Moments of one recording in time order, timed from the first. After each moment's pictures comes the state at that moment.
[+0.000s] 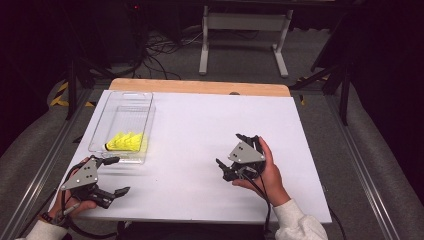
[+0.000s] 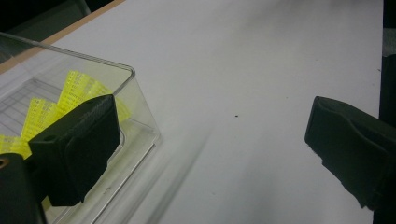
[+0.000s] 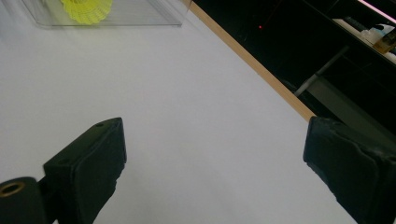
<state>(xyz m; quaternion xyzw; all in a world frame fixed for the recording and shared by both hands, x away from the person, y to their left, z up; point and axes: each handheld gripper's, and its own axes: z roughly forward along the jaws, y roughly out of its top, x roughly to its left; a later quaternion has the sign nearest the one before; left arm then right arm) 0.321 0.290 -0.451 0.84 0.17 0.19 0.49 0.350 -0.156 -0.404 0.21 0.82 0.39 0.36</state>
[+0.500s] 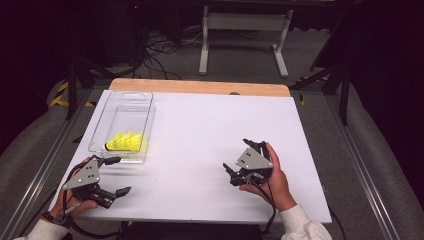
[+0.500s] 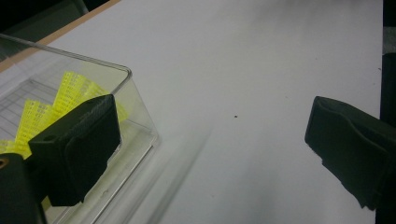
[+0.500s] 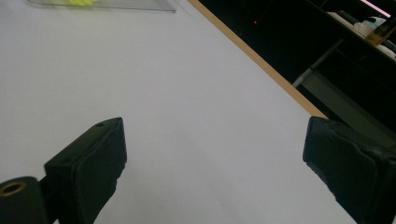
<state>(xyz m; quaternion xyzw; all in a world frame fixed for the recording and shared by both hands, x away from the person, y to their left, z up) 0.322 0.287 -0.452 0.84 0.16 0.19 0.49 0.341 -0.175 -0.418 0.22 0.82 0.38 0.37</state>
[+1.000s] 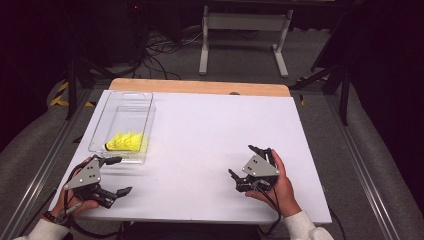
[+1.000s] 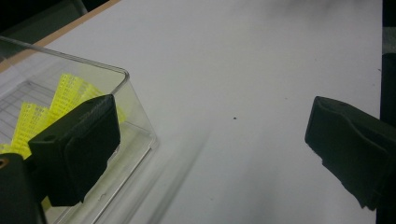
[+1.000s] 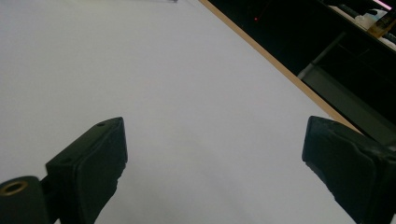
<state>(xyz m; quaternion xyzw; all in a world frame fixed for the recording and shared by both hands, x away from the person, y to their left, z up) 0.323 0.285 -0.452 0.84 0.16 0.19 0.49 0.329 -0.192 -0.432 0.22 0.82 0.38 0.37</state>
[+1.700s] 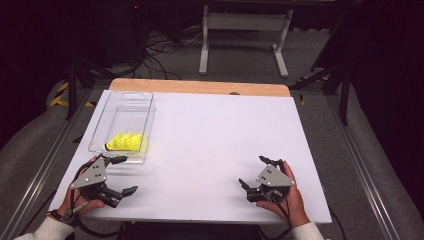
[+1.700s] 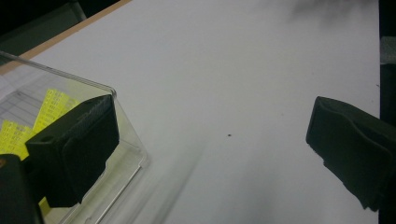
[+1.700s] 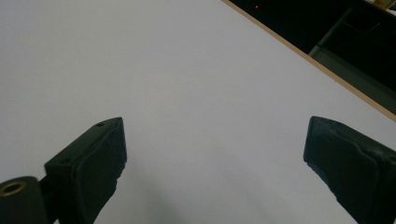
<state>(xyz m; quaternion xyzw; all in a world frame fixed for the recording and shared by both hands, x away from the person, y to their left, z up) 0.325 0.271 -0.452 0.83 0.16 0.18 0.50 0.311 -0.224 -0.453 0.26 0.81 0.40 0.34</state>
